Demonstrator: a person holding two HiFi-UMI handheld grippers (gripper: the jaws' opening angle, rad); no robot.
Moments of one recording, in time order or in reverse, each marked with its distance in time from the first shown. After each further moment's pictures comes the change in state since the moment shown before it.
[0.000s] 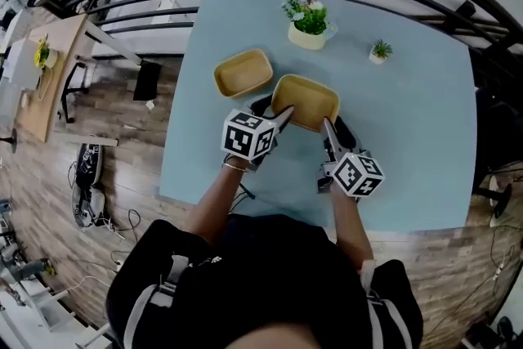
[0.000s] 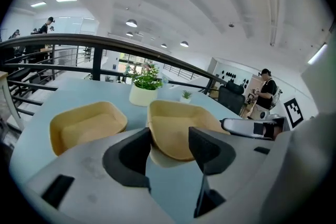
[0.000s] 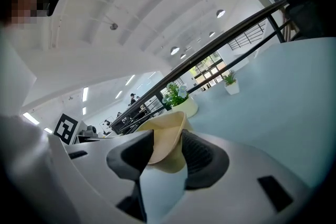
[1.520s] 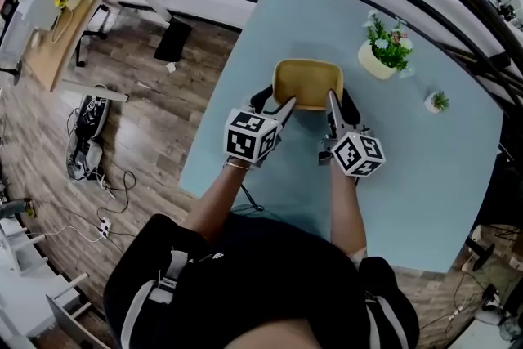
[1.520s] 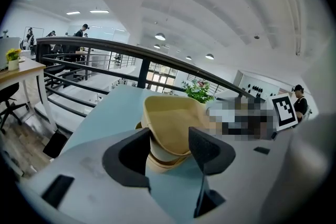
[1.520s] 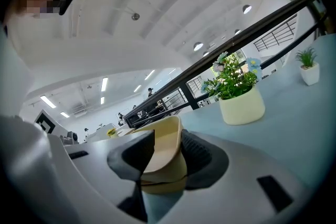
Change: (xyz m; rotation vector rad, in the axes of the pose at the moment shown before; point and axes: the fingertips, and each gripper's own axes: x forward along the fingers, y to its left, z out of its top) left arm -0.077 0.161 0.000 -0.144 -0.139 0.242; right arm 0.185 0.104 -0.015 -0.156 0.015 0.190
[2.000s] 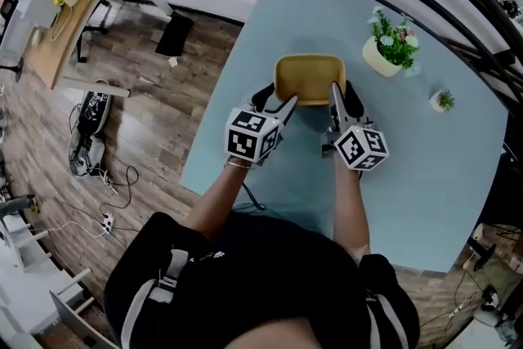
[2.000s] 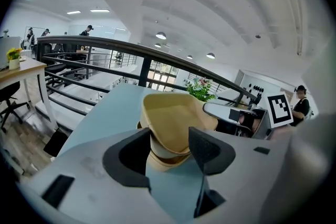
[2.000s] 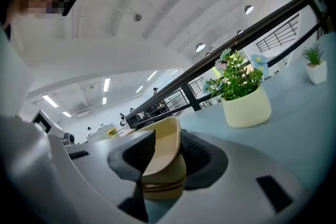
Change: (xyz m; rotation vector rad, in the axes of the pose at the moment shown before) left arm 0.004 0.005 -0.004 -0.007 0.008 0.007; right arm 0.016 -0.005 0.003 -0.019 -0.012 0.023
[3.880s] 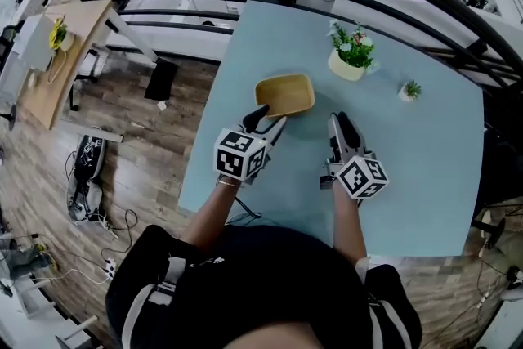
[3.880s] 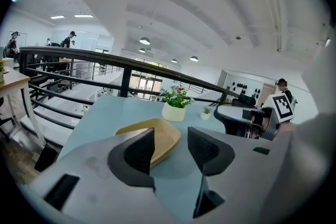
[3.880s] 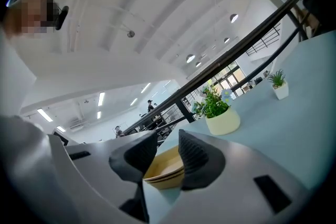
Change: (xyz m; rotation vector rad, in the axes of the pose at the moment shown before) left arm -0.033 -0.061 0.019 0.112 -0.046 -0.134; right arm -0.110 0.011 0.037 0.099 -0.122 -0.057
